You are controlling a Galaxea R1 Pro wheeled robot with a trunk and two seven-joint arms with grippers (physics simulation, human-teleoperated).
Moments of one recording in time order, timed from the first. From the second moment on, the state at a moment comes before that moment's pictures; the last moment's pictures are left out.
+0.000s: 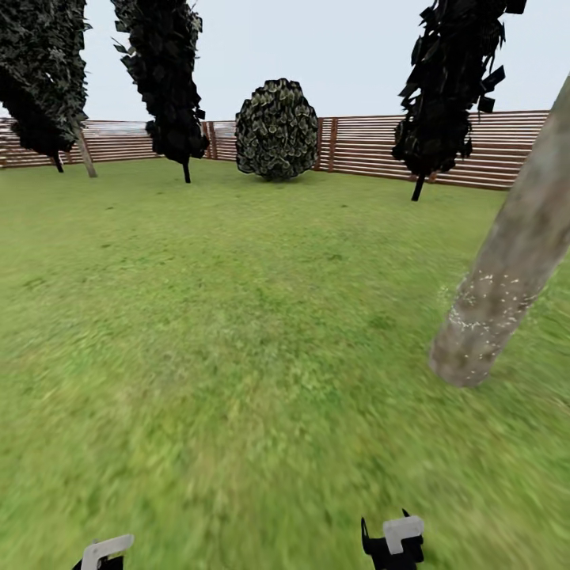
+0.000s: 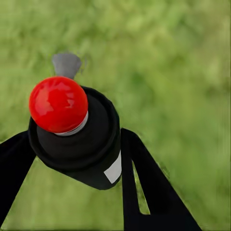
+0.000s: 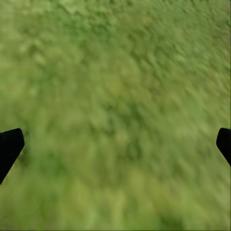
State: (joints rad) left arm -0.38 0.21 -0.55 -0.12 0.74 -0.44 0.14; right arm -0.41 0.03 -0.03 -0.04 0.42 -0.70 -0.37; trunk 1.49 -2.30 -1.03
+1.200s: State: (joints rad) left arm -0.38 0.21 -0.55 -0.12 0.74 -0.44 0.14; right arm -0.41 0.03 -0.03 -0.04 0.42 -0.70 -0.37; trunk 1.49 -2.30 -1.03
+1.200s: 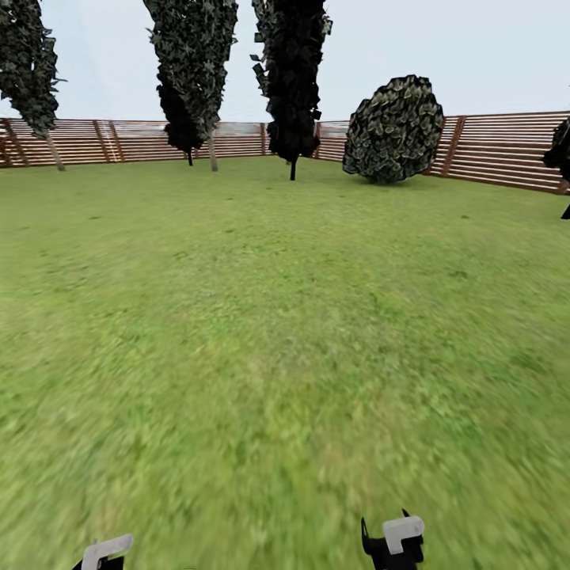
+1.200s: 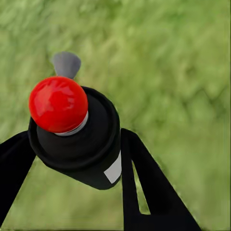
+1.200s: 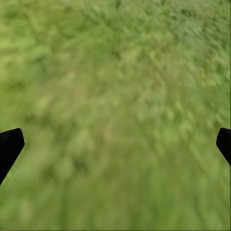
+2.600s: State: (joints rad) left arm -0.38 0.21 -0.55 -0.12 0.80 -0.45 0.14; right arm -0.41 0.03 -0.03 -0.04 0.42 -0.70 -0.37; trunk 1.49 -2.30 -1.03
